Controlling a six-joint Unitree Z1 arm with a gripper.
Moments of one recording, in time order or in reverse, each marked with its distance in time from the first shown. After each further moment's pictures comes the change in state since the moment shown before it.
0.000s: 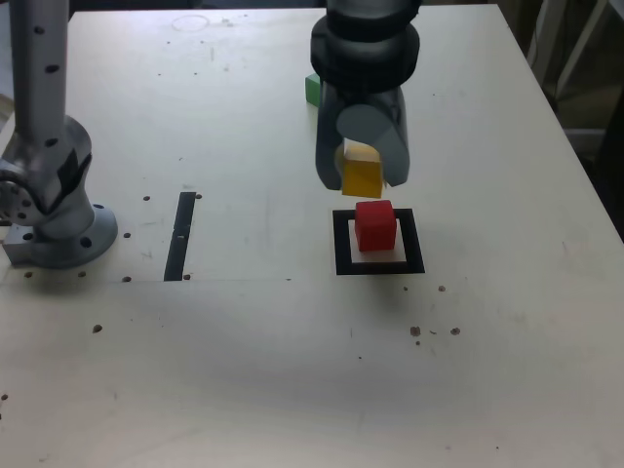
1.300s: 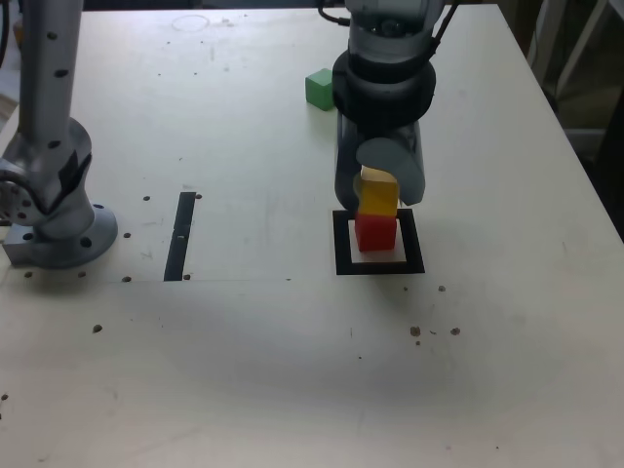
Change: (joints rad) arm 0.000 0.055 0.056 -0.097 0.039 -0.014
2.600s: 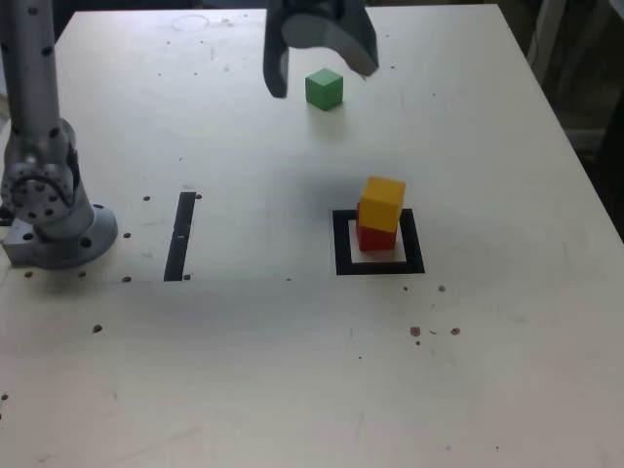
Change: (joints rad) arm 0.448 -0.176 0.019 0.164 0.038 0.402
